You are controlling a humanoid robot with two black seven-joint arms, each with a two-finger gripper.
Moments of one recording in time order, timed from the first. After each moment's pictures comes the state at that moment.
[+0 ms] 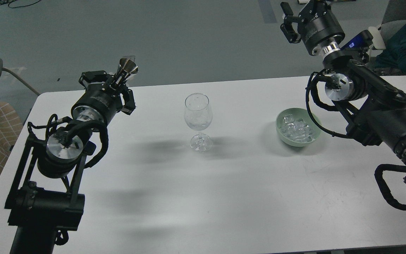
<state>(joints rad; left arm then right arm) -0.24 0.04 -1.59 -1.59 0.28 0.34 0.35 1.01 -0.16 0.75 0.55 -0.27 0.23 0.49</state>
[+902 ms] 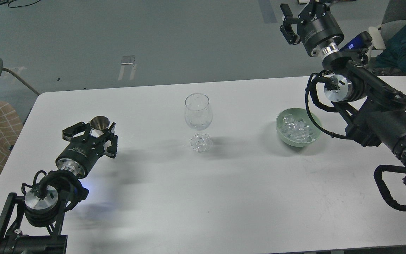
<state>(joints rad) -0.05 0.04 -1.69 -1.37 0.15 0.02 0.34 1.01 -0.15 0.75 0.55 -0.27 0.23 0.49</state>
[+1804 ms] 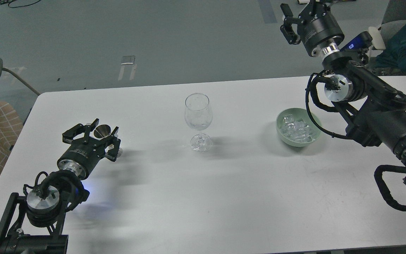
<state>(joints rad) -0.06 0.04 -1.69 -1.35 0.15 0.02 0.34 1.00 -0.15 0.75 0.55 -0.27 0.23 0.49</state>
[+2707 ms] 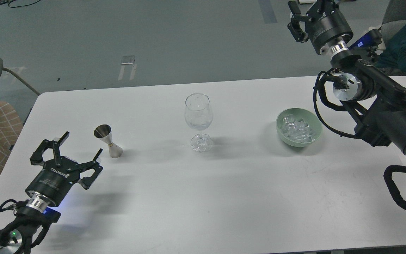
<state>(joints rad) 0.15 0.10 -1.89 -1.37 0.15 -0.43 0.49 0.99 -0.22 0.74 0.61 -0.28 0.23 0.49</state>
